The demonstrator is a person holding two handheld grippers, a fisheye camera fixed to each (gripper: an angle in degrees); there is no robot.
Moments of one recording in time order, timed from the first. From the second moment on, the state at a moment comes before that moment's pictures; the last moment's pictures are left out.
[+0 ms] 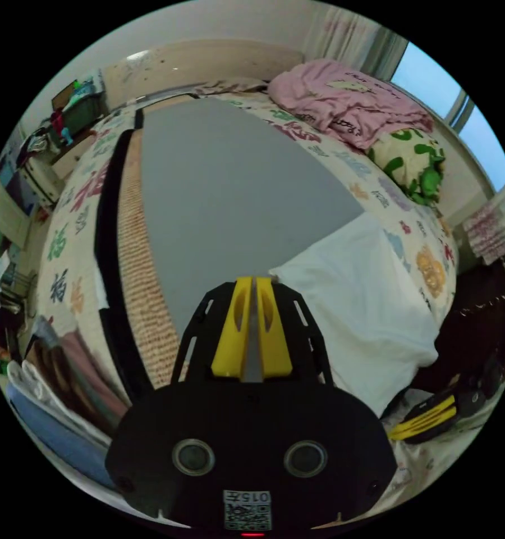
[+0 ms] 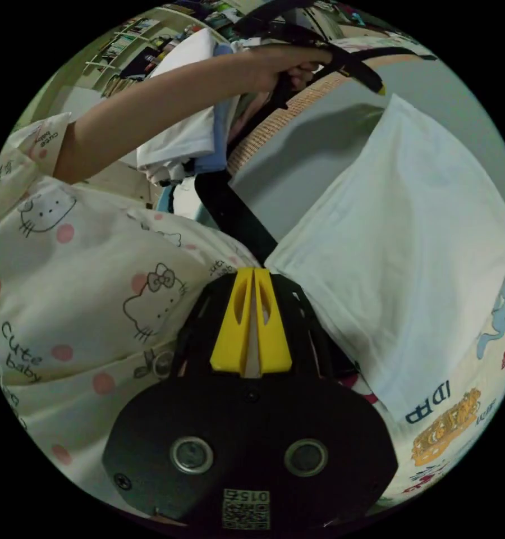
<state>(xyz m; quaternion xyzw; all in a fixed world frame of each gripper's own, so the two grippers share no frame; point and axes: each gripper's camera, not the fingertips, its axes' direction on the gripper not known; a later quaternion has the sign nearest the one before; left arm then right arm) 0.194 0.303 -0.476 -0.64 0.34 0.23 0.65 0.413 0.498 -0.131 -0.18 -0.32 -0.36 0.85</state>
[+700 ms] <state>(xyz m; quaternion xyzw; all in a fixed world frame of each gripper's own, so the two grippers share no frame) 0.161 0.403 -0.490 -0.66 0.38 0.24 0.60 0.459 0.413 0.040 -0.21 -0.30 -0.37 0.85</state>
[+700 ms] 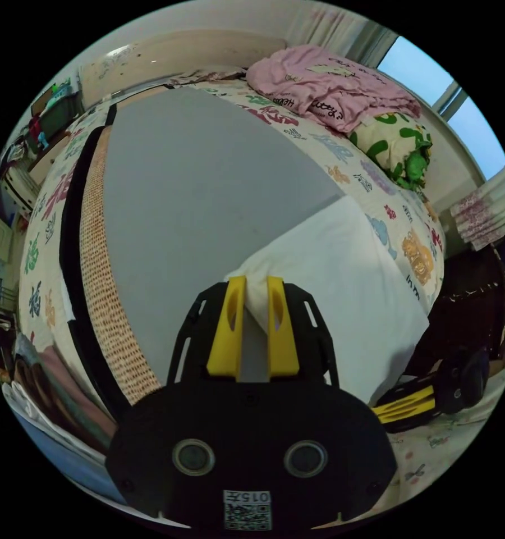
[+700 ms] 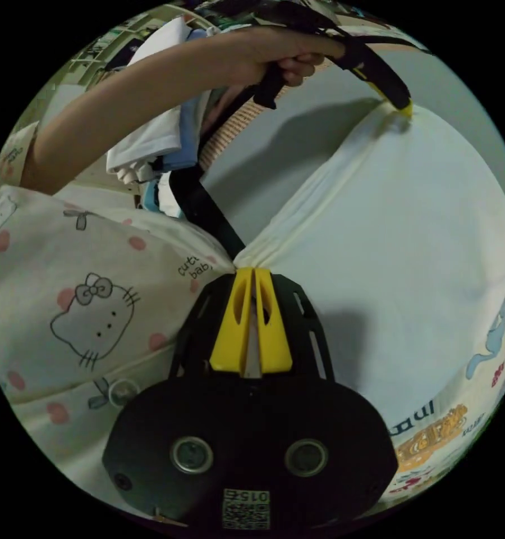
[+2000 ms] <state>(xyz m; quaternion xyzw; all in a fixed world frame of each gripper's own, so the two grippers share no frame) -0.240 0.159 -0.466 -0.53 0.46 -0.05 0.71 0.915 0.378 0.243 0.11 -0.36 -0.13 0.92</state>
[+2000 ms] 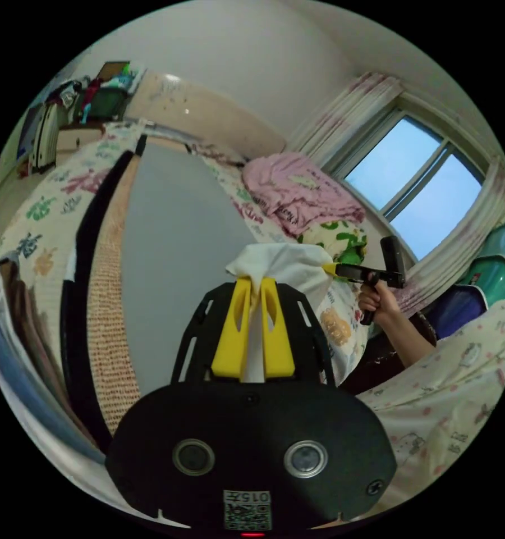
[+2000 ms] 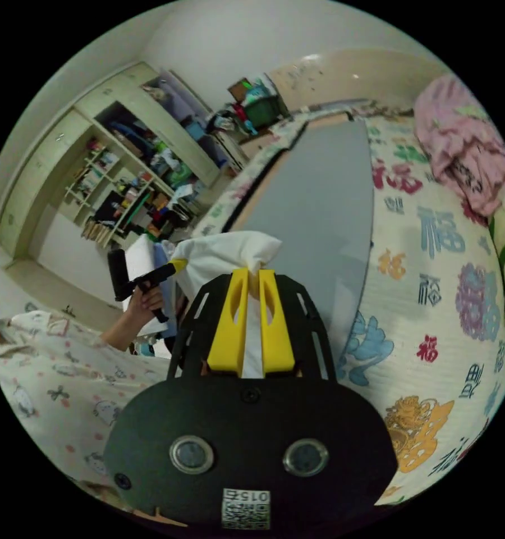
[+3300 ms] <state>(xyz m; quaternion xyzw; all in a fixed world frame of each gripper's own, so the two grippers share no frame) -1.095 -0.339 -0.822 -0.30 -0.05 -0.14 0.94 0.872 1.025 0.670 0.33 -0.19 -0.52 0.77</state>
